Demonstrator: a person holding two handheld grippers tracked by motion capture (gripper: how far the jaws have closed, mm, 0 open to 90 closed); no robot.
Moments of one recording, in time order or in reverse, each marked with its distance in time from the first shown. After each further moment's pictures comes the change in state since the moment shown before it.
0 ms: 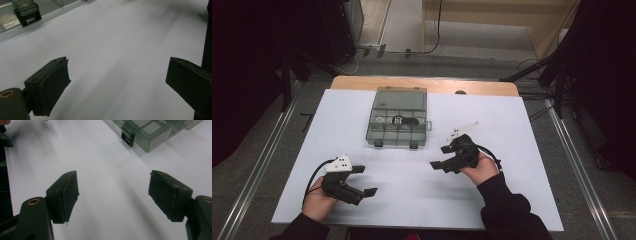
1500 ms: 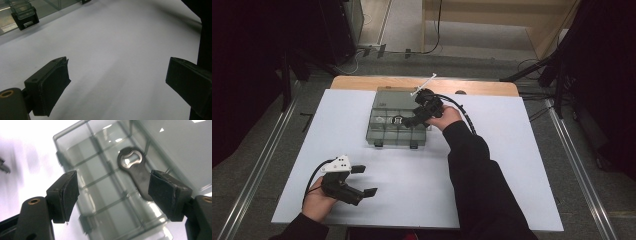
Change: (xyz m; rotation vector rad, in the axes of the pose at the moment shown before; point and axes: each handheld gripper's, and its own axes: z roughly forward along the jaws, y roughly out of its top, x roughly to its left) left arm -0.001 0.001 -0.001 -0.009 -0.015 0.007; right arm -0.056 0.146 0.065 0.111 0.027 -0.102
